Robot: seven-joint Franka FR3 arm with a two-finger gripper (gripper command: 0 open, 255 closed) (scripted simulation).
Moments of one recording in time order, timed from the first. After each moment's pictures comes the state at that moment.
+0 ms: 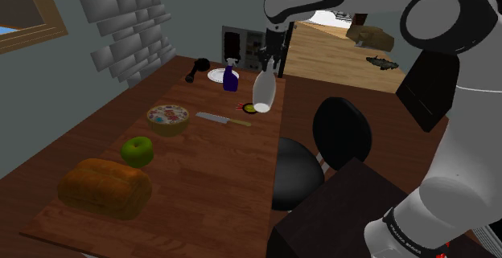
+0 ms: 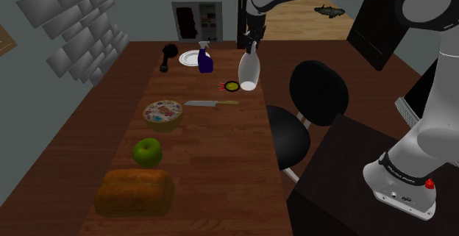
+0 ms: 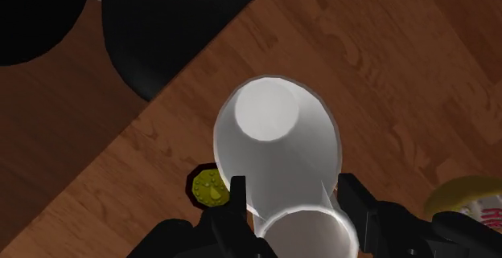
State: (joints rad) arm -0.21 0.42 0.13 -1.48 -0.07 1.95 -0.04
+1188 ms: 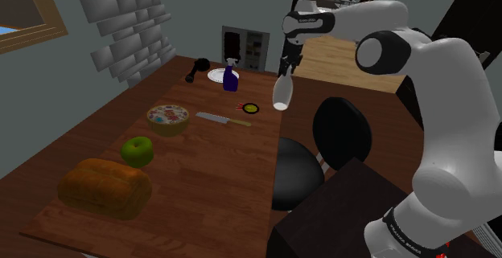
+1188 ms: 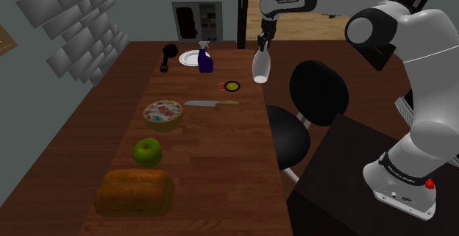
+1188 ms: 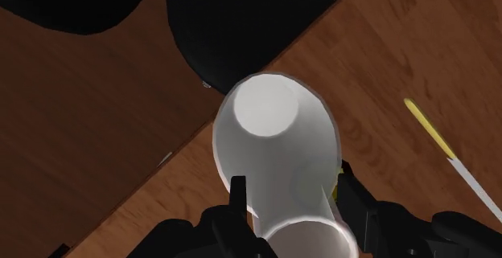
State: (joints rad) arm -0.40 0.84 0.07 -1.02 -0.05 1.90 -0.31
